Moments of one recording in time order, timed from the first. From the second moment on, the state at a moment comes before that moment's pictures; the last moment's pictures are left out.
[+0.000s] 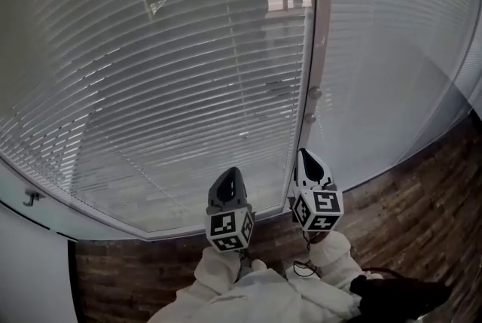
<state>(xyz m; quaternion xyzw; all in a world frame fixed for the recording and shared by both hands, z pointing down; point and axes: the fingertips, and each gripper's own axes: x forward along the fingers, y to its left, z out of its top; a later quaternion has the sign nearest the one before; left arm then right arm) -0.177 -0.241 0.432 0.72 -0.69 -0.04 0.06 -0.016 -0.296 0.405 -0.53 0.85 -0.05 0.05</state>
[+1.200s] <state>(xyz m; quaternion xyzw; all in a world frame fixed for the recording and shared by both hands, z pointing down) -0.156 -0.292 0.428 0.72 -0.69 -0.03 0.05 0.023 -0.407 0.310 -0.55 0.83 -0.09 0.08</state>
